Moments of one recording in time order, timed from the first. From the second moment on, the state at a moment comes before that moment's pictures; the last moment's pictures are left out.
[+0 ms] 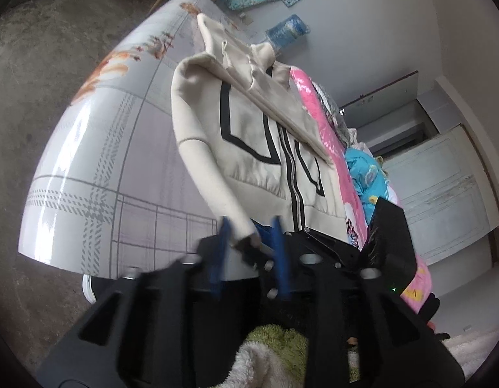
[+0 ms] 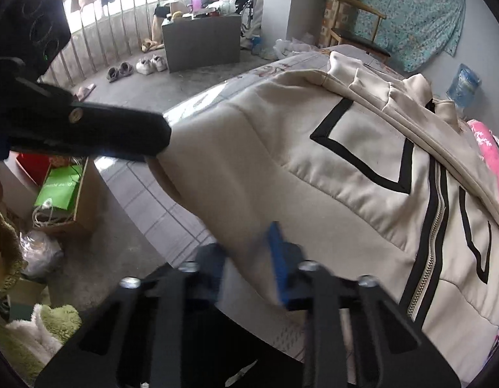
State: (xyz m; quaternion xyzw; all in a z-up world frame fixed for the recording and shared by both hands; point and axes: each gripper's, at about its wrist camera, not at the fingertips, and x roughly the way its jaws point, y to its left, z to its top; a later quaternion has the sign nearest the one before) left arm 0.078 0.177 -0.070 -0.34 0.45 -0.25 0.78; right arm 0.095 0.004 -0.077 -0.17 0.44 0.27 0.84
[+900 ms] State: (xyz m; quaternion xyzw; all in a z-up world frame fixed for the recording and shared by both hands) left arm 0.117 0.123 -0.082 -0.23 0.50 -0.13 0.82; right arm 0.107 -0.085 -0.053 0.02 0.43 0.31 0.85
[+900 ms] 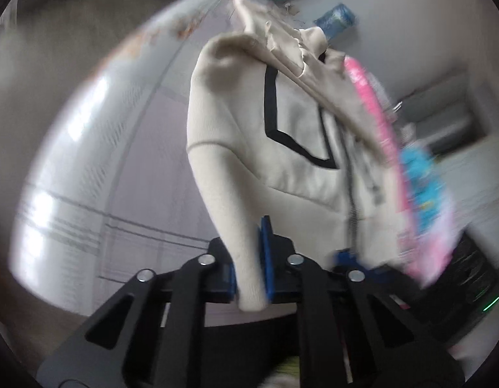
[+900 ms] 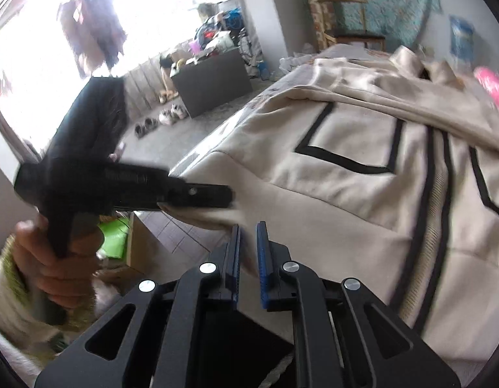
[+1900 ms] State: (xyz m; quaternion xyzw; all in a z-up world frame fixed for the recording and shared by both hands) left arm 0.099 0.051 -0.074 0.08 0.48 0.01 0.88; right arm 0.079 -0.348 -0.064 0.09 0.45 -0.01 0.89
